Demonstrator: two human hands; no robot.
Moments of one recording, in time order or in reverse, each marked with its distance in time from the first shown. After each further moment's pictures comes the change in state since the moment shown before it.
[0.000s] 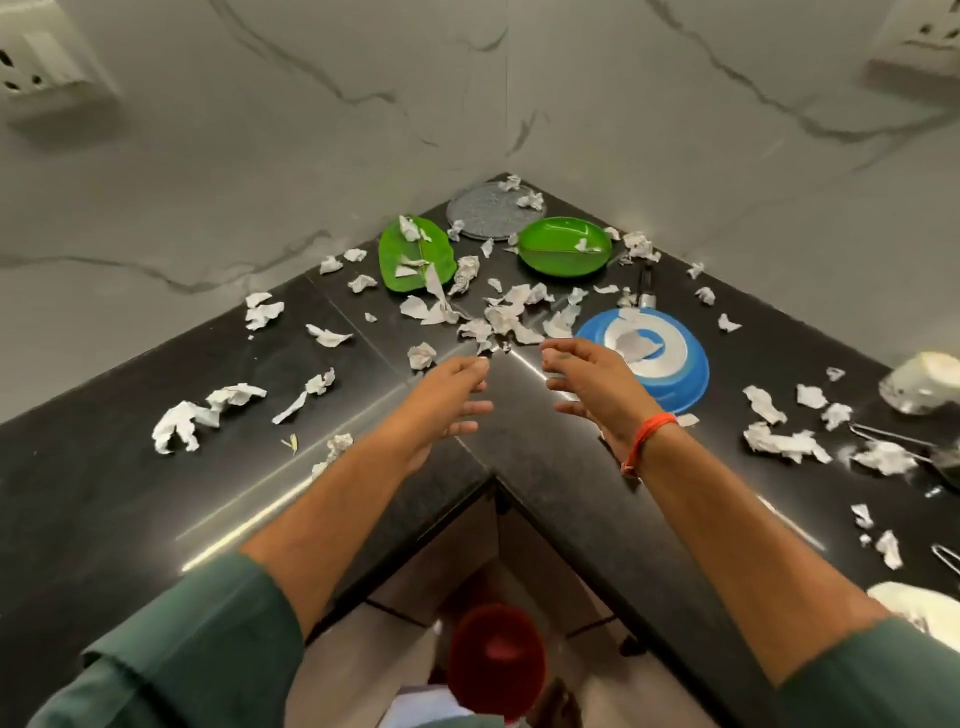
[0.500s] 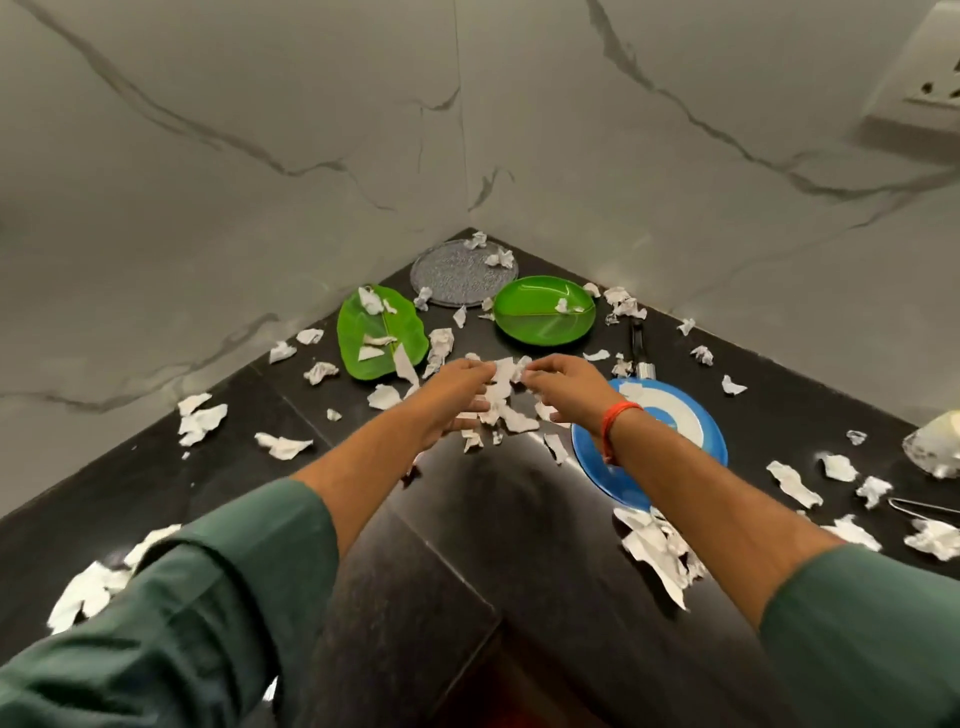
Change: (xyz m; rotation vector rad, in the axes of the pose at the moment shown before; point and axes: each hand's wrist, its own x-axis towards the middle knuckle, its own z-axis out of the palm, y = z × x) left_hand 0.185 0.065 -0.012 0.128 -0.122 -0.037; right_hand 0.158 -0.035 0.006 -0.255 0.093 0.018
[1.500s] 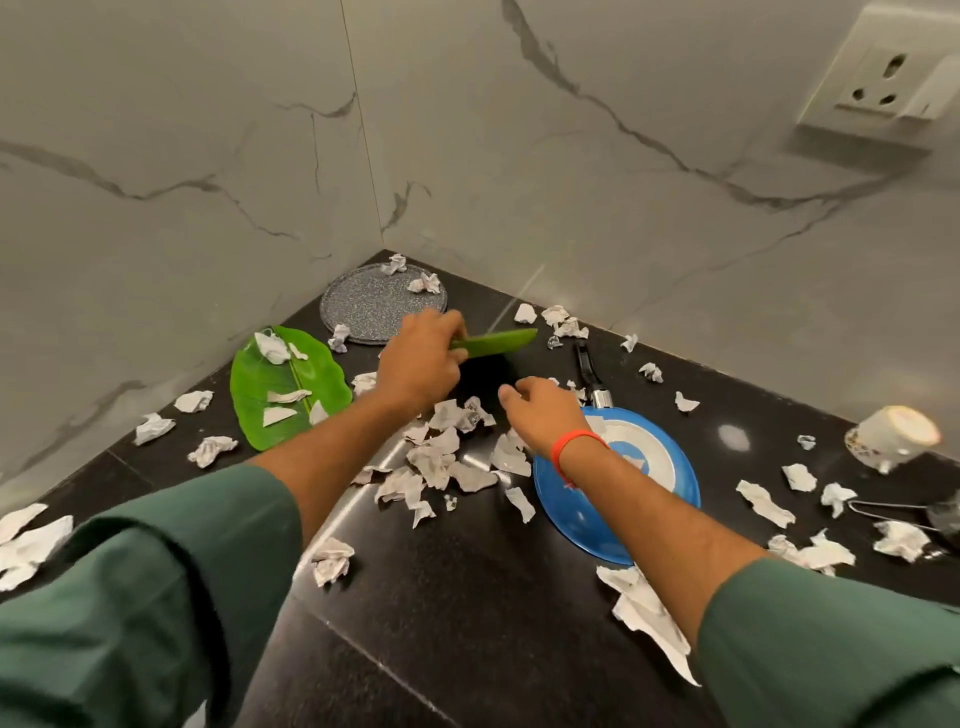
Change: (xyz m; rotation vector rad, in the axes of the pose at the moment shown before) left_hand 0.137 0.048 0.002 0.872 0.291 0.793; right_hand 0.077 0.030 -0.007 -0.360 0.252 0.058
